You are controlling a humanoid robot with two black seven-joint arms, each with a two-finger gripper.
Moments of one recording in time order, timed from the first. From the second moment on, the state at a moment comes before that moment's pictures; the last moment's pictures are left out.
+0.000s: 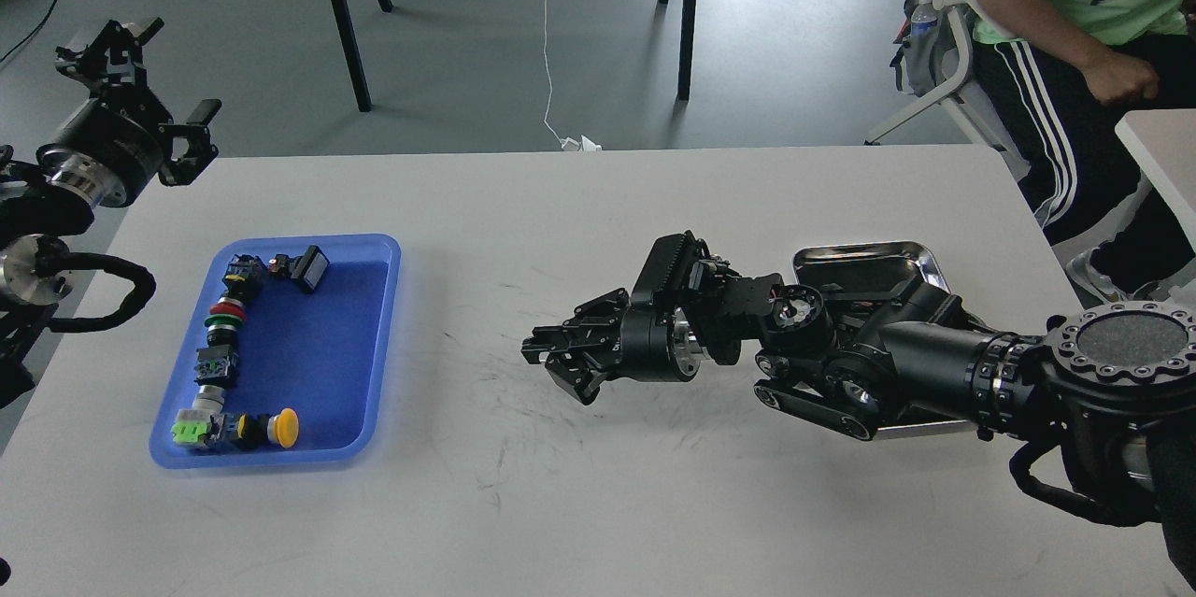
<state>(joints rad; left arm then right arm) -0.81 0.58 -0.54 -0.54 0.03 -0.42 -0.33 1.04 0.00 -0.25 0.75 -1.64 -0.19 0.49</state>
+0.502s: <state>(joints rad) -0.80 0.59 -0.54 -0.54 0.03 -0.42 -0.33 1.04 0.00 -0.25 0.76 -1.64 -0.15 0.49</state>
